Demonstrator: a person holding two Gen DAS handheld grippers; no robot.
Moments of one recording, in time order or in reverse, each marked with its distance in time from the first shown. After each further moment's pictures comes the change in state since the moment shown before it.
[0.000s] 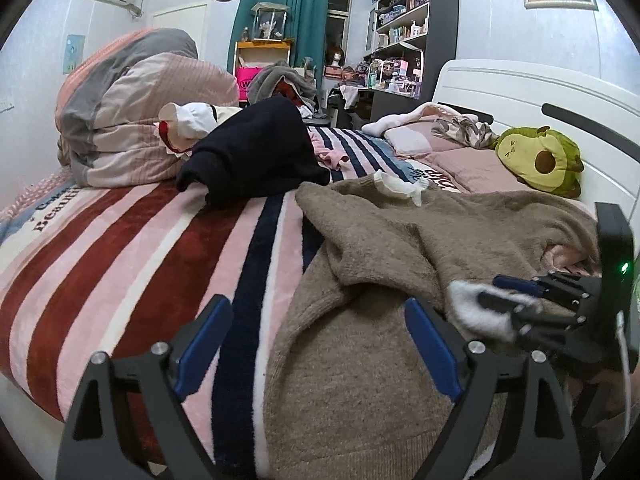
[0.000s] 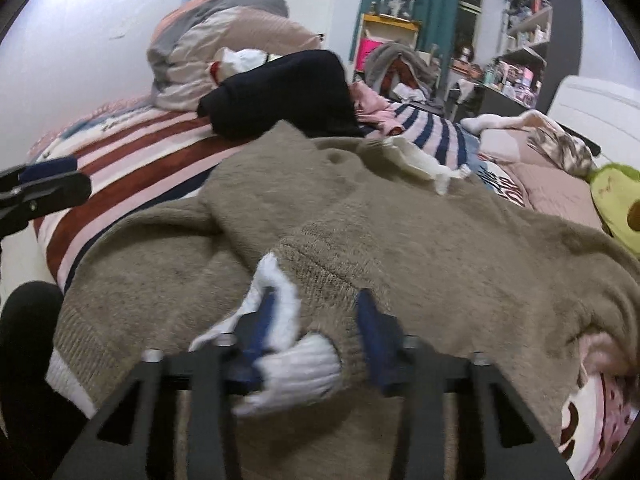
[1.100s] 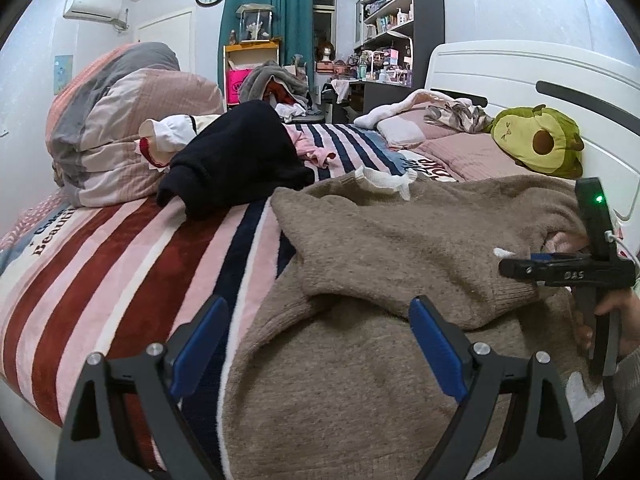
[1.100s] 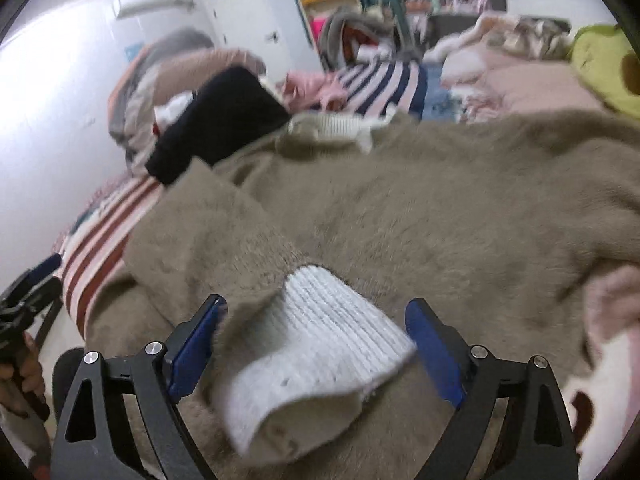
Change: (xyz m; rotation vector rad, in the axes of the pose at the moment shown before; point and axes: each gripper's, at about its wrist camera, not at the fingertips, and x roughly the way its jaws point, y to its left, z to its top) left arm 0.012 -0.040 0.011 0.066 0.020 0.028; right arm 0.026 -0.144 -0.014 0.337 0.073 0.208
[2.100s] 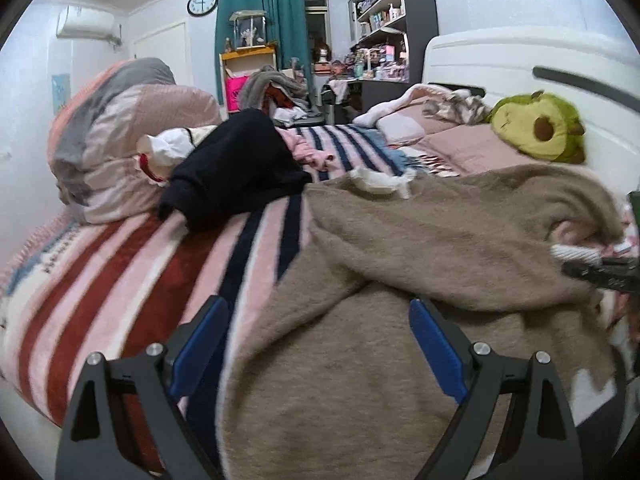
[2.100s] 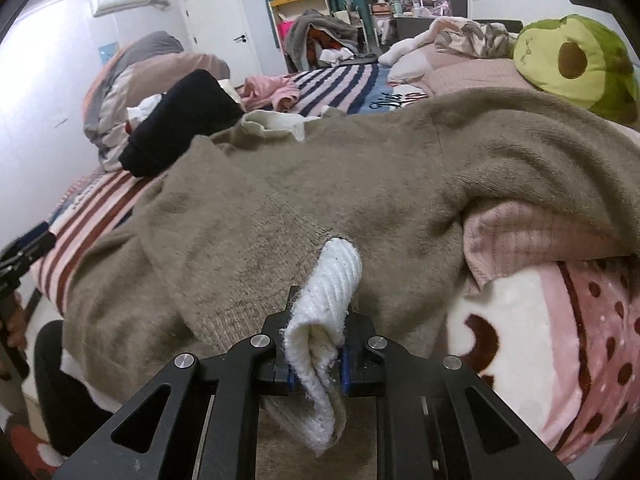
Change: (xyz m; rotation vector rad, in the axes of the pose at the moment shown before) left arm 0.002 -0.019 0.005 0.080 -0.002 0.071; right arm -0.071 -0.036 -0.044 0.022 -0.033 -0.159
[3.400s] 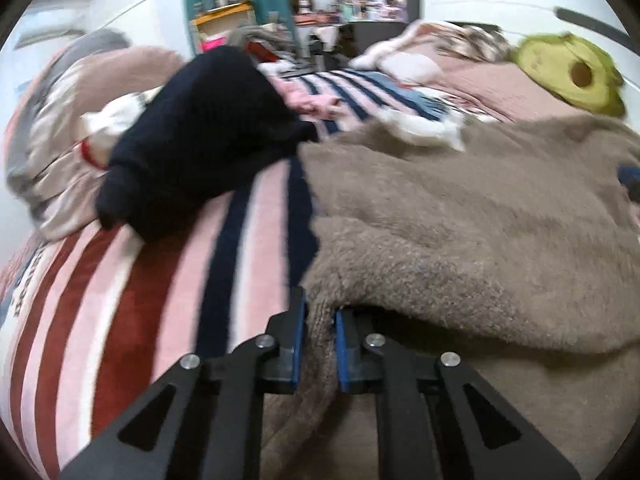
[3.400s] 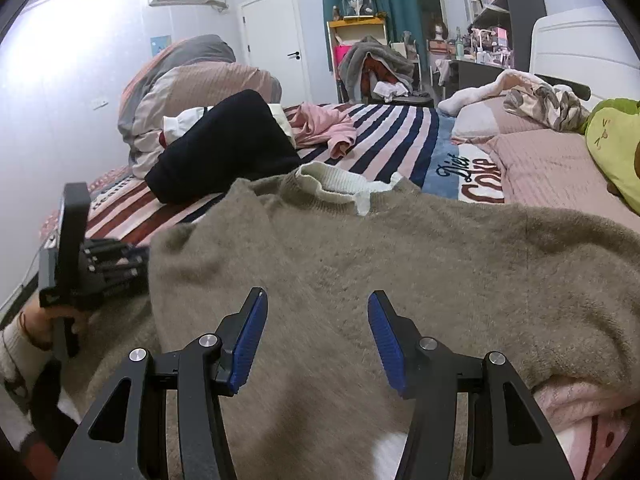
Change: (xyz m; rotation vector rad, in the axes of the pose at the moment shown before) left arm 0.167 0.026 0.038 0.075 0.182 -0.012; right arm 0.047 0.045 0.080 -0.170 -0.096 0.109
